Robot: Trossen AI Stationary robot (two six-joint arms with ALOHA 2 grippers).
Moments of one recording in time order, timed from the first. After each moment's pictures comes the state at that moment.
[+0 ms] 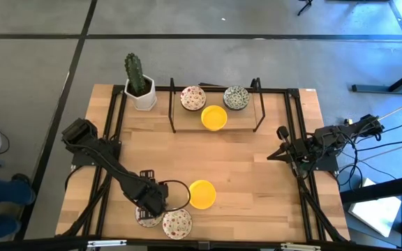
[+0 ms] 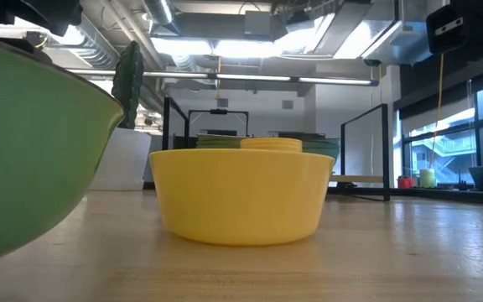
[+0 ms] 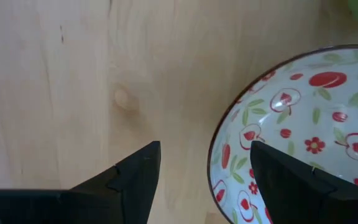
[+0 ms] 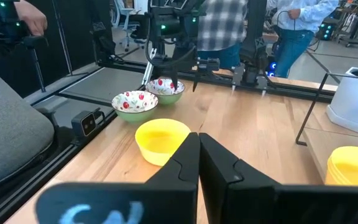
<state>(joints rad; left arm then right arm) -0.68 1.72 1.18 -0.99 -0.05 -0.82 0.39 0.27 0.39 -0.27 0.11 -0.03</state>
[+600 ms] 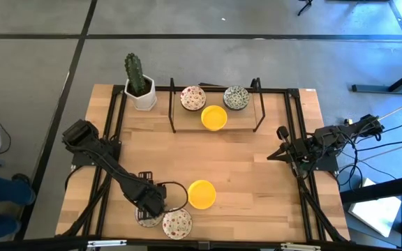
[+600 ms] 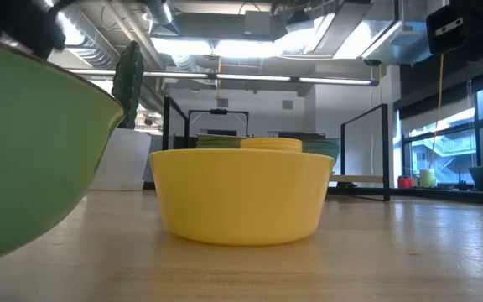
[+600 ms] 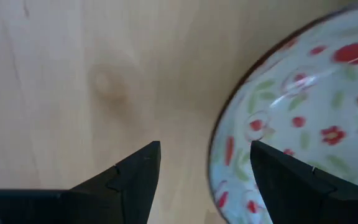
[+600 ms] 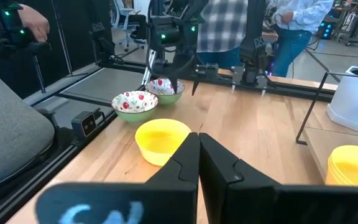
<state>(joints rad) -0.69 1.73 1.12 -0.94 -0.01 -0.83 0.39 0.27 0.39 -0.27 0.11 -0.03</state>
